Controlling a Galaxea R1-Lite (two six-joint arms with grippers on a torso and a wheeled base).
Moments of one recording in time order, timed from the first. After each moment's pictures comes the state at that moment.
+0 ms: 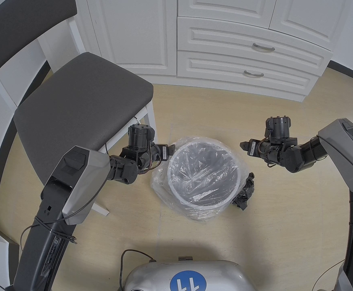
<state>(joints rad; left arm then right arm) -0.39 2.73 -2.00 -0.41 0.04 -0.16 0.22 2.34 -1.44 -0.46 -0.16 0.28</state>
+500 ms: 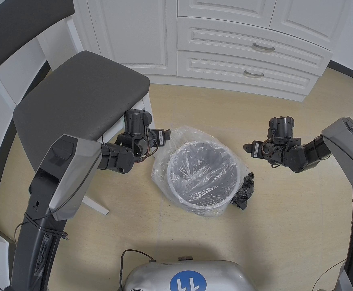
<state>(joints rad) -0.39 2.63 -1.97 -0.39 0.14 -0.20 0.20 2.31 -1.40 -0.45 -0.16 0.23</state>
